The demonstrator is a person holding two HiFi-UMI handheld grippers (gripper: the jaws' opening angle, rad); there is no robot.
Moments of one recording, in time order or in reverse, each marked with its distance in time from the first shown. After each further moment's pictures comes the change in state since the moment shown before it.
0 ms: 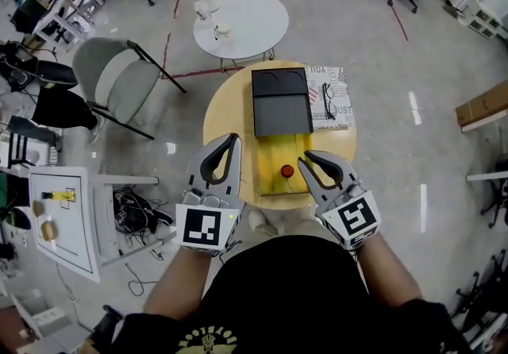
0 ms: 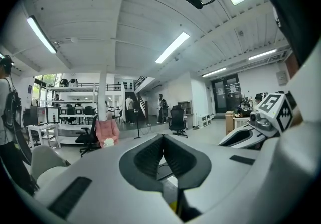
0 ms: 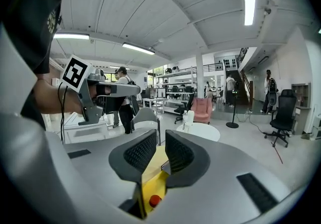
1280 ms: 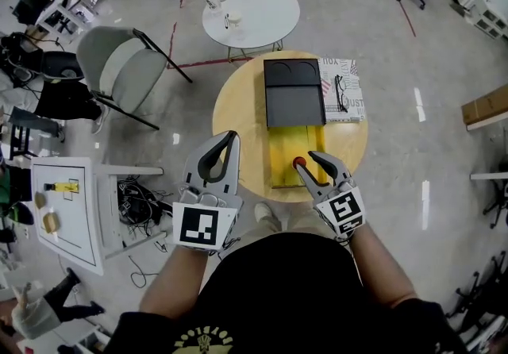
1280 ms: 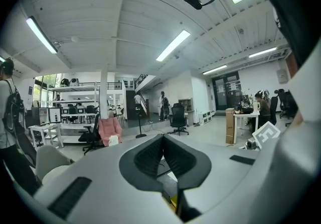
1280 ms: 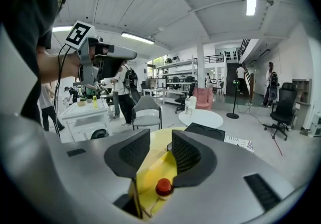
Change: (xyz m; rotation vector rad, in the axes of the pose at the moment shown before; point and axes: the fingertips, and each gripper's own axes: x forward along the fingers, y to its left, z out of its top) left arm -0.027 0.028 -0.013 0.002 0.025 0.008; right arm 0.035 0.027 -0.092 0.027 0.134 -0.009
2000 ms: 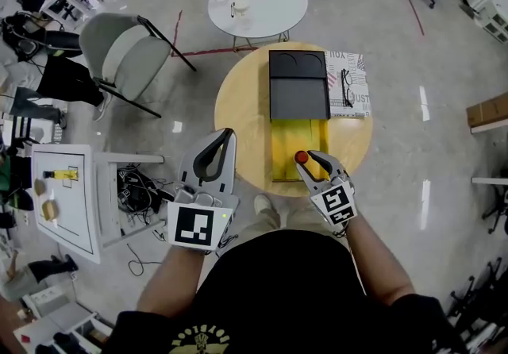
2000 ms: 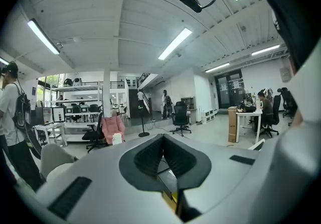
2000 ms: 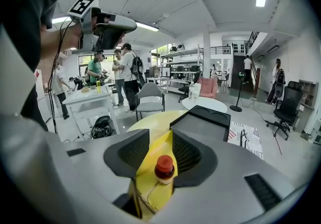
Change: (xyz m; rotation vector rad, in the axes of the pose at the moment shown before) left arm -0.009 0.003 -0.010 -0.004 0.026 0.032; right arm 0.027 0.001 -0.067 -0.036 0.103 0.031
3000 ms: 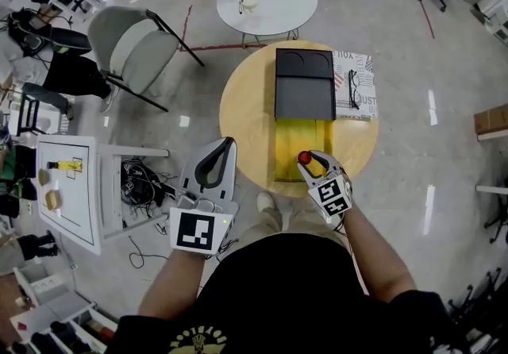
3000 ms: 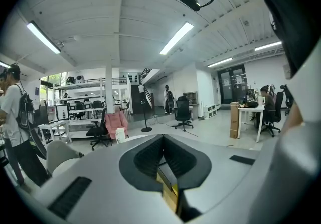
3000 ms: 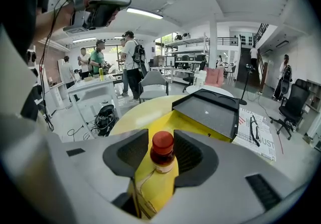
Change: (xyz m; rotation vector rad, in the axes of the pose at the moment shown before) left arm -0.010 -0.006 -0.019 0.004 0.052 0.036; right arm 0.040 -0.003 -0.064 -0.047 0.101 0.063
